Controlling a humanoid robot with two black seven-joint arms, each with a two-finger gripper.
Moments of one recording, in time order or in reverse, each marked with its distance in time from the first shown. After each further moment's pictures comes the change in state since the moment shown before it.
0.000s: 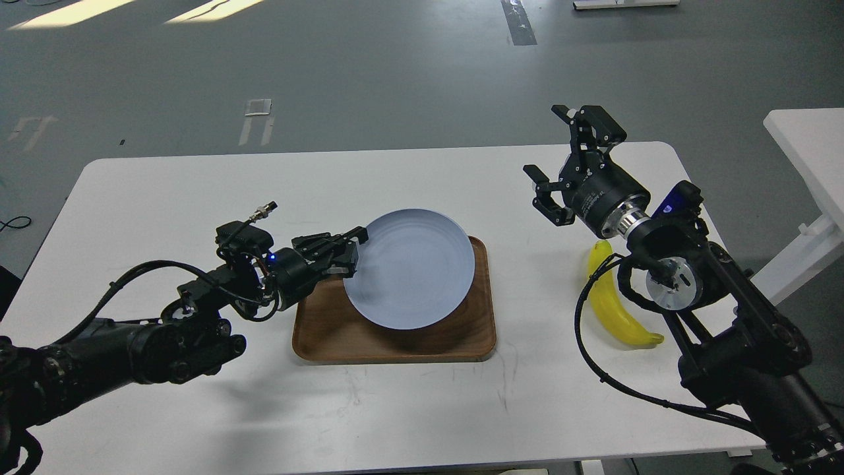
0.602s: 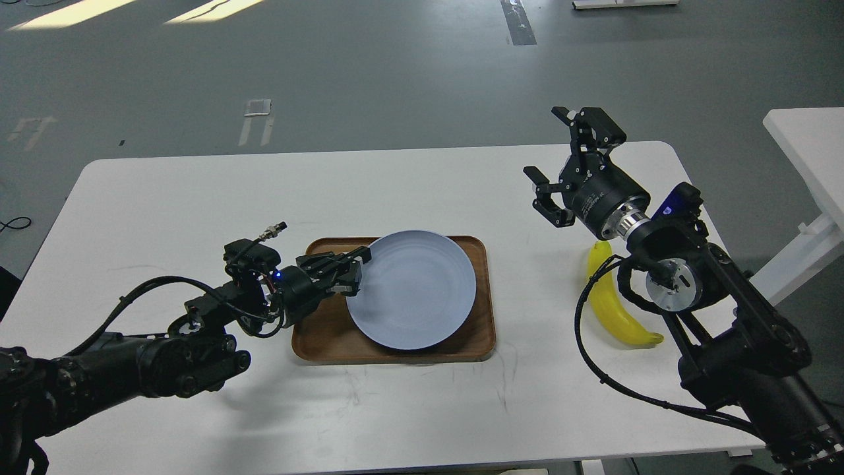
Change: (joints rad) left arm 0.024 -0.024 0.029 0.007 -0.029 0.000 0.000; right arm -0.002 0.002 0.001 -0.002 0.000 0.000 0.000
